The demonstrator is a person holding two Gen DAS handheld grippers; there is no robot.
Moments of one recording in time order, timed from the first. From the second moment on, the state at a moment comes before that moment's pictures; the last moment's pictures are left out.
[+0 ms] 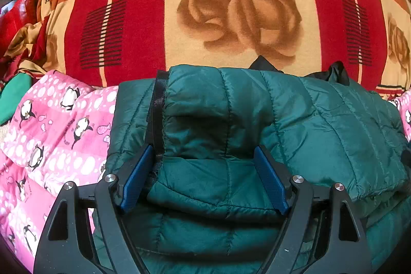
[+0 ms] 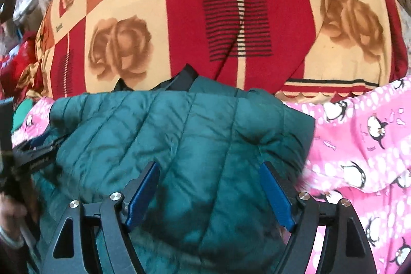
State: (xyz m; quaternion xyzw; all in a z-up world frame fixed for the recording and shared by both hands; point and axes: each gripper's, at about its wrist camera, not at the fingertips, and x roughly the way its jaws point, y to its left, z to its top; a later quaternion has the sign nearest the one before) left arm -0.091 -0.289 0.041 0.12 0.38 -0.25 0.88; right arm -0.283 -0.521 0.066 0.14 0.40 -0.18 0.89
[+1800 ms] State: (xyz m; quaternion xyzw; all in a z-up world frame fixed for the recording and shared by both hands) left arm -0.209 -0.121 0.056 0.09 0.48 -0.29 0.82; right arm -0.440 -0.467 0.059 0.22 0.46 -0.19 0.84
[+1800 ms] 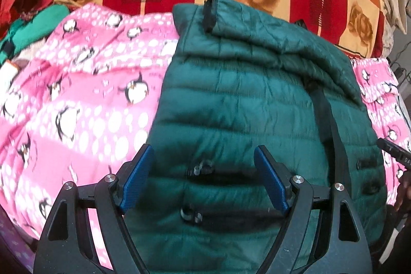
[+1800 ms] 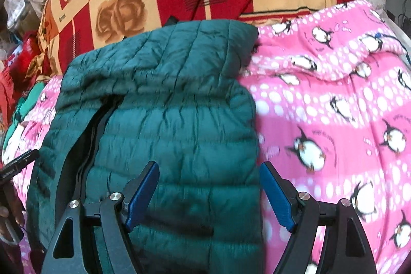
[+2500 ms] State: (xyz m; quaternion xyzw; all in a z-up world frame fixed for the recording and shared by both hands) left arm -0.244 -0.074 0.055 0.07 0.50 -0.30 0.81; right arm -0.508 -0.428 0.057 0.21 0.48 -0.17 0.83
